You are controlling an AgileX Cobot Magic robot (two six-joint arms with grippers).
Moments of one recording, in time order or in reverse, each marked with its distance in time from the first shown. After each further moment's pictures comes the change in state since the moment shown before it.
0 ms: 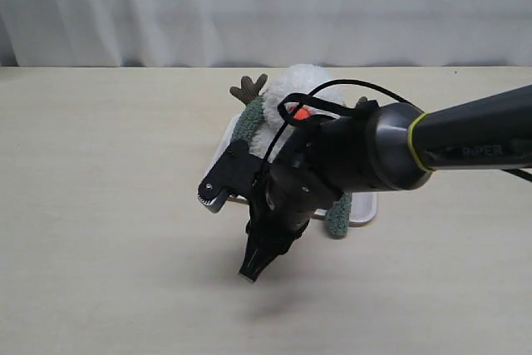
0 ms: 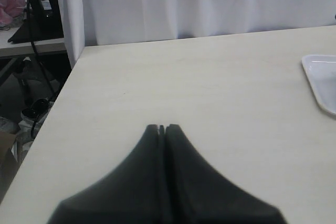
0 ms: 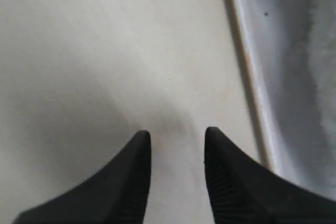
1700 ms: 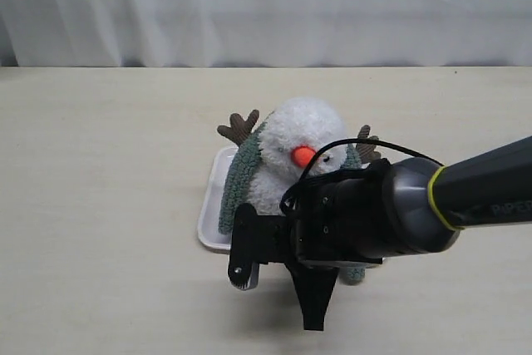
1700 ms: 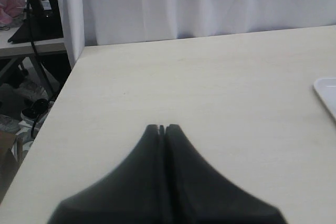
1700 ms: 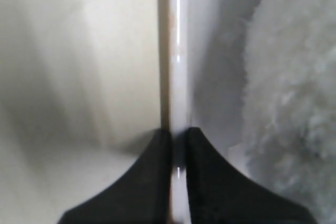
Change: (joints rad) left arm 0.000 0.000 0.000 0.000 0.000 0.000; right arm 0.088 -0.050 0.210 -0.456 0.025 0.083
